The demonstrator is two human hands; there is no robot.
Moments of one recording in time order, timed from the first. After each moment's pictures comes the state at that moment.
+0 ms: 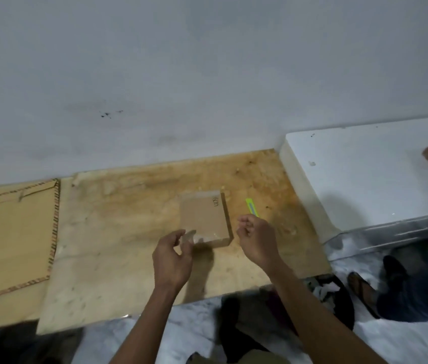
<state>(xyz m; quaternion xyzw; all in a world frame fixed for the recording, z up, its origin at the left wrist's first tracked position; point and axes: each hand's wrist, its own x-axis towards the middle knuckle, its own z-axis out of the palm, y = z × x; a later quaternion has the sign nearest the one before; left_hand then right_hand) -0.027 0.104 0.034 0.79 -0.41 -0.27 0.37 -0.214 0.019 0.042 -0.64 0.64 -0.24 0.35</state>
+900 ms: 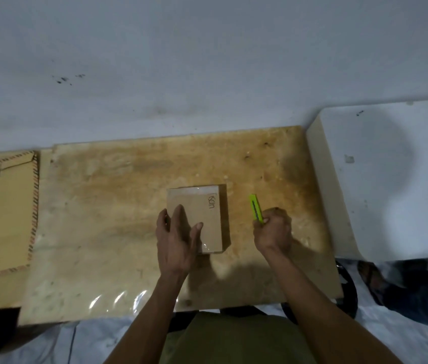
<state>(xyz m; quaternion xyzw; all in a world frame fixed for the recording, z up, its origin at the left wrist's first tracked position) -0.050 0.013 -0.032 0.84 -0.41 -0.27 0.26 -0.239 -0.087 -0.044 -0.55 0.78 -0.12 0.29</state>
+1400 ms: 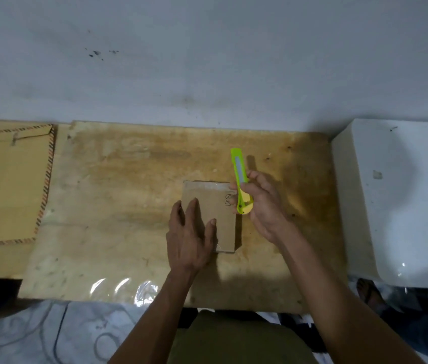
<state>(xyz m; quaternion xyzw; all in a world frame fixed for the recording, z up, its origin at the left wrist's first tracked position) -0.053 0.013 -0.036 0.85 -0.42 -0.22 0.22 -0.169 -0.123 0.034 -0.33 0.48 -0.27 0.76</state>
